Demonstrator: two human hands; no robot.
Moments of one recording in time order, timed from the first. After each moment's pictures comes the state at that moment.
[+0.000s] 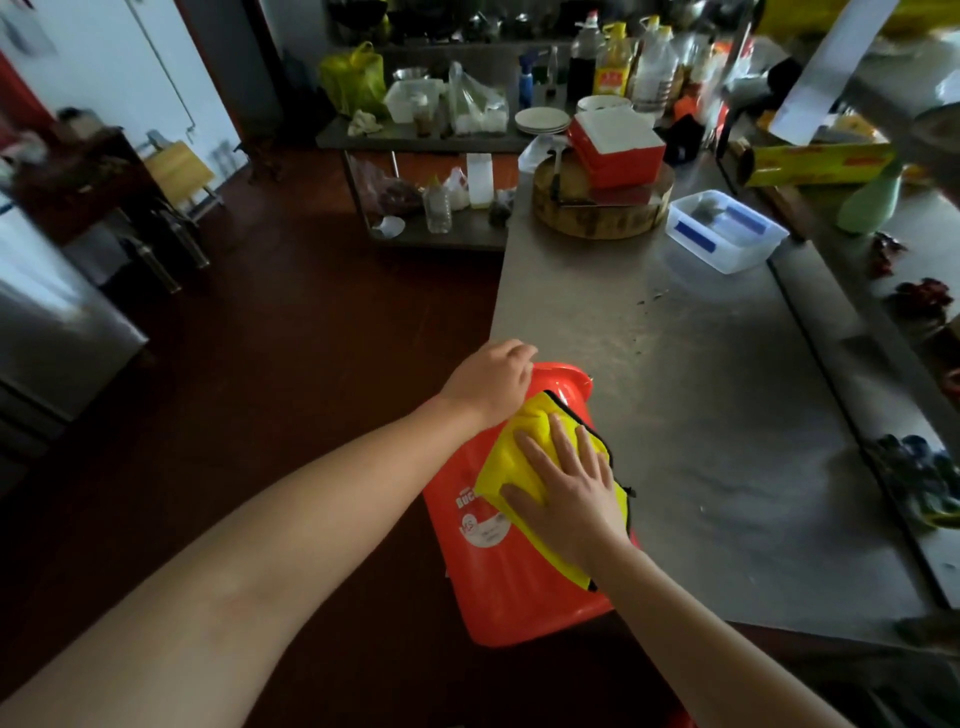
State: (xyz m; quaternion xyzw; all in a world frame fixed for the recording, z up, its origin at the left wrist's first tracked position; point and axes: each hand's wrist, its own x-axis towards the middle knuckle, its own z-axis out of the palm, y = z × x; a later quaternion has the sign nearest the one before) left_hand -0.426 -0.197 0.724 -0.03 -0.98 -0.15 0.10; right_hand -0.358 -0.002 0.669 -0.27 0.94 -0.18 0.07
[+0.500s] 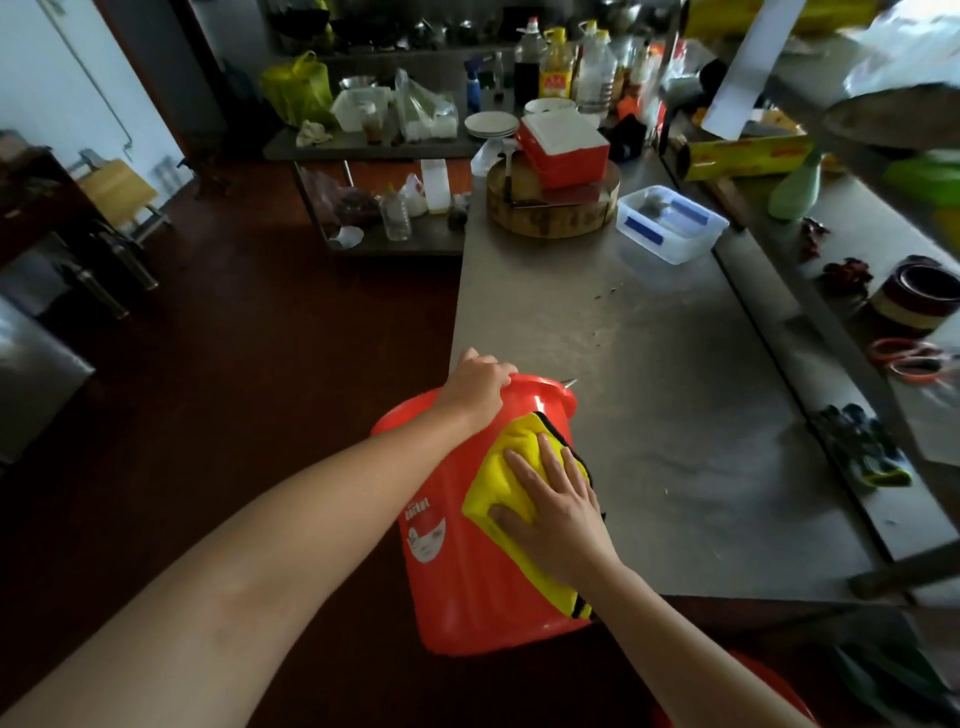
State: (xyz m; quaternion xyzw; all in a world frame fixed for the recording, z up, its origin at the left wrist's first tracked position) left_hand -0.450 -0.169 0.706 -0.04 -0.99 -0.14 0.06; right_hand -0.341 0.028 0.656 -0.23 0.94 -0.23 0.10
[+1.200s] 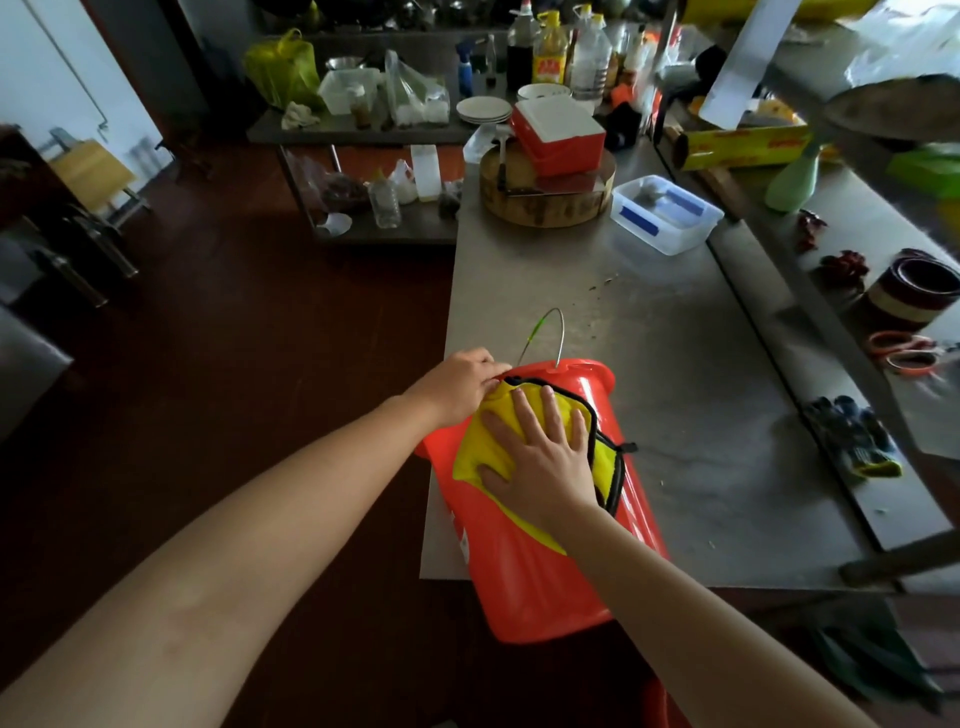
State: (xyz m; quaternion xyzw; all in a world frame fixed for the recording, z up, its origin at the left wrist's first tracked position) left_hand -0.435 -0.202 0.715 -0.13 -0.97 -0.22 -0.01; right_hand -0.380 -0.009 0.674 -0.28 0.96 -0.08 0.01
